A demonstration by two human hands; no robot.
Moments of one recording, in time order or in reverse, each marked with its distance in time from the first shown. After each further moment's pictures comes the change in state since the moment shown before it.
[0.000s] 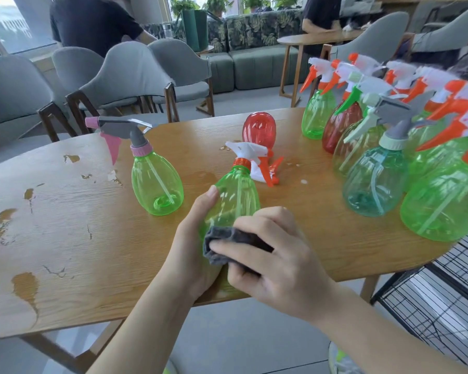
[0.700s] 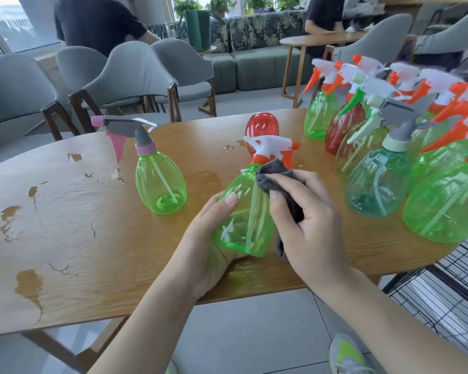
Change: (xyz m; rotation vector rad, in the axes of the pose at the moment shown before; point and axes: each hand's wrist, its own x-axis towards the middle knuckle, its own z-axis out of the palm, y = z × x) left_hand 0.001 0.000 0.005 0.159 0.127 0.101; right_hand 0.015 0.020 -0.010 0.159 0.150 0.519
